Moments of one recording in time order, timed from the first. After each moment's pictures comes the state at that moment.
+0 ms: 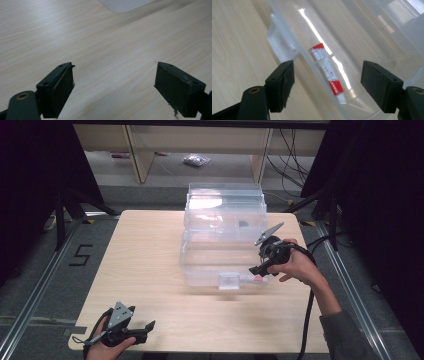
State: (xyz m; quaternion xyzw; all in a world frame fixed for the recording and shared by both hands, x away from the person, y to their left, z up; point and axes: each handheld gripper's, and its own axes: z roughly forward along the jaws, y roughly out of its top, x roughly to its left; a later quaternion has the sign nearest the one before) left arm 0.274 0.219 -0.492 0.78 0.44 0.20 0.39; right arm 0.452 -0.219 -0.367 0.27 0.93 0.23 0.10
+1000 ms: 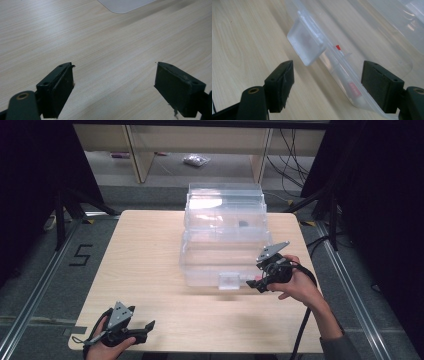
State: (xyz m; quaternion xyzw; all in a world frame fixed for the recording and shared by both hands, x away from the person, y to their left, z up) left arm 0.274 0.220 -0.491 0.79 0.43 0.21 0.39; right arm 0.409 -0.219 -0.385 0.27 0.91 0.28 0.12
